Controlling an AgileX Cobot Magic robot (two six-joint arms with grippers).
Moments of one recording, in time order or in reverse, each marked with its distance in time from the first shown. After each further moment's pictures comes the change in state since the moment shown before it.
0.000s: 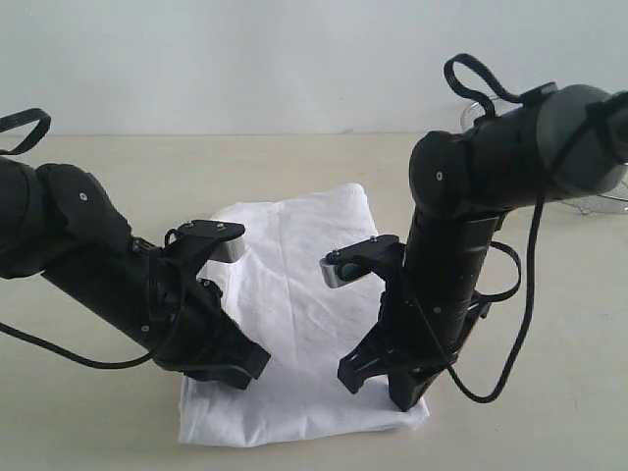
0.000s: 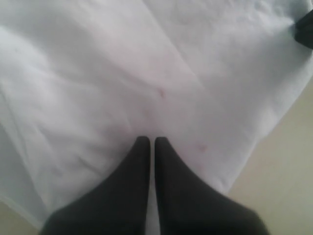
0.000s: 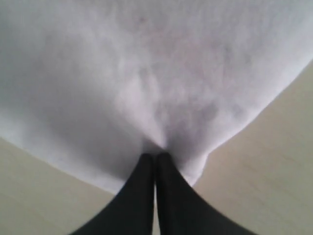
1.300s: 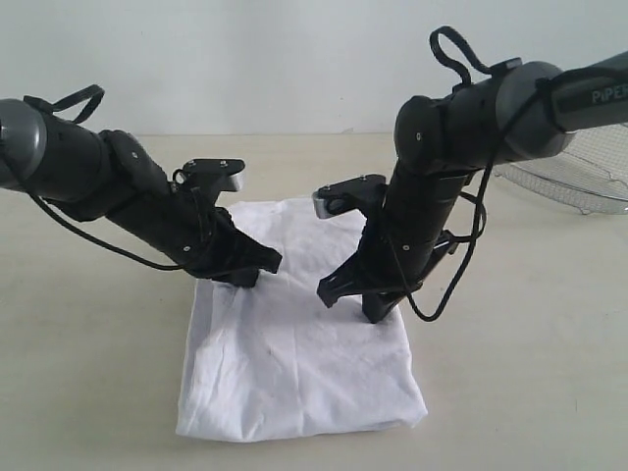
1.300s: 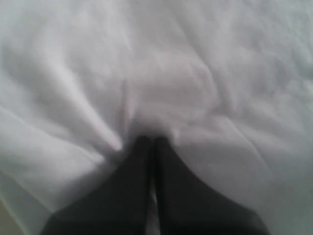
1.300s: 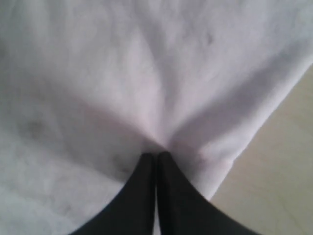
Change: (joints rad) left arm 0.113 0.284 -0.321 0.048 -0.164 -0.037; right arm -0.067 0.149 -0.235 -0.043 -0.096 0.016
